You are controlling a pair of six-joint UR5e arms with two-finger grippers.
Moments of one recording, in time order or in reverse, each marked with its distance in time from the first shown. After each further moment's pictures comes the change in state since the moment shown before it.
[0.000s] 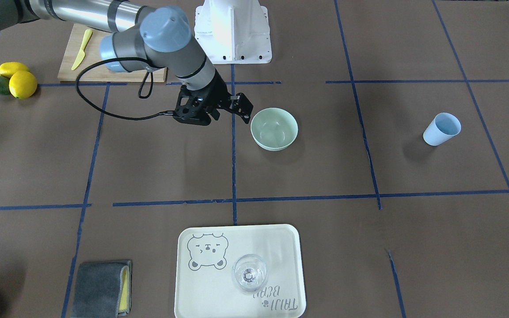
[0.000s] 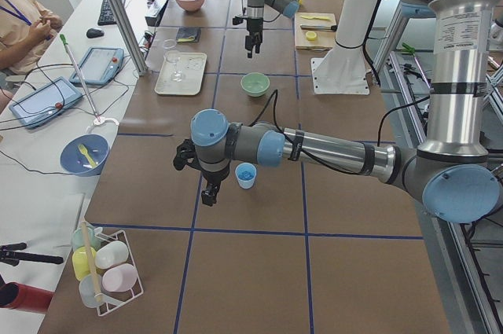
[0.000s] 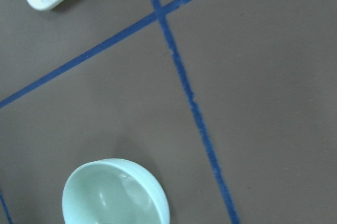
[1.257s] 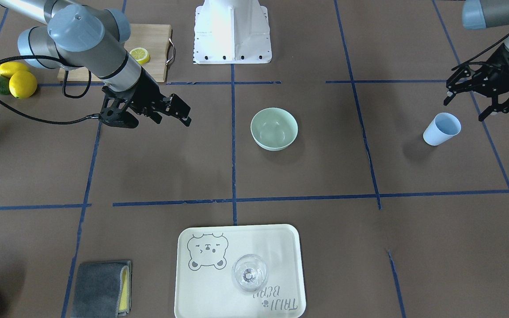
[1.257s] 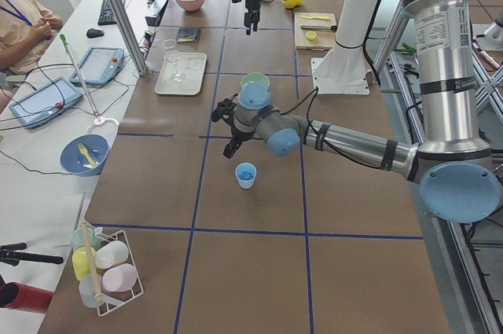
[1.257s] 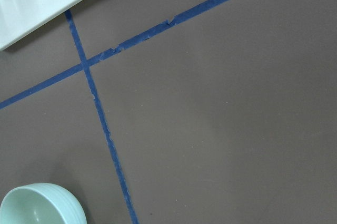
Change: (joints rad) left arm 0.340 0.213 -0.130 -0.737 0.178 -0.476; right arm 0.087 -0.212 0.114 0.050 0.061 -0.104
